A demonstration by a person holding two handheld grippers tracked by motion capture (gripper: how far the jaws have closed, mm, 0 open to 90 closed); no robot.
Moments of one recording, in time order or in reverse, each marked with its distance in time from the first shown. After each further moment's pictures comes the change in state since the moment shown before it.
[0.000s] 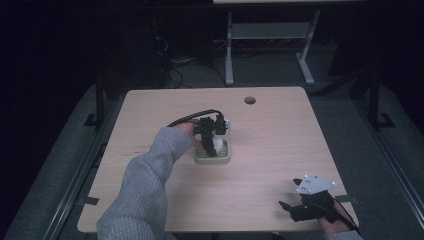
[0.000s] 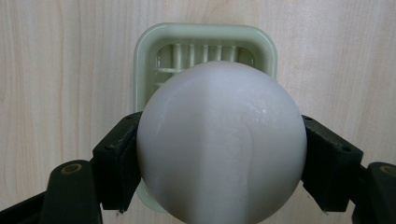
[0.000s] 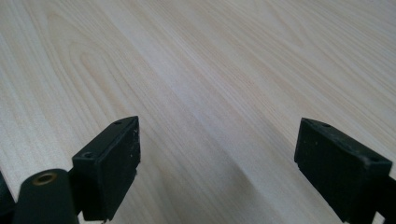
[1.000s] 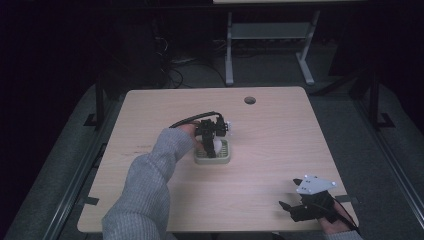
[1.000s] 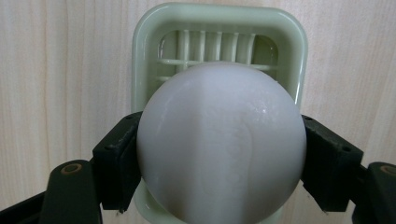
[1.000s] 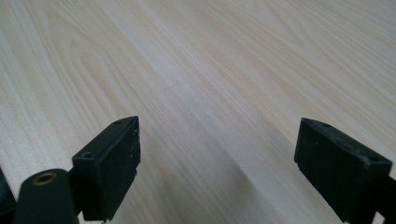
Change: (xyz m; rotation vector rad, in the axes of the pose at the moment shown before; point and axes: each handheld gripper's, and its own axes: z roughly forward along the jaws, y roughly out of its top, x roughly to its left) left arm 0.008 -0.001 0.019 0.046 -0.021 -0.010; right arm 0.000 0.000 0.000 -0.002 0.003 -0.001
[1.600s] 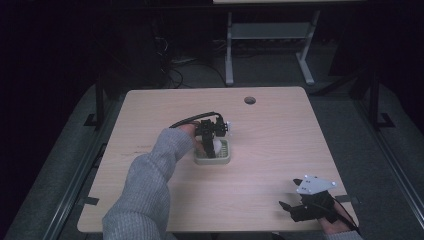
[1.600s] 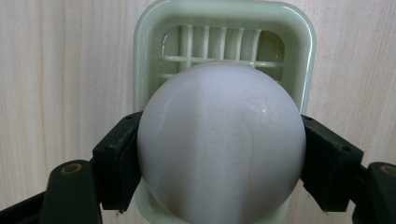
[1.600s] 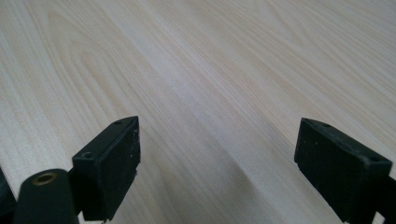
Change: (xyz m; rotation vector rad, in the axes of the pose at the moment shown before) left arm 0.001 -0.001 0.002 0.004 -0.003 -0.010; right arm 0.000 0.000 0.000 0.000 0.000 0.001
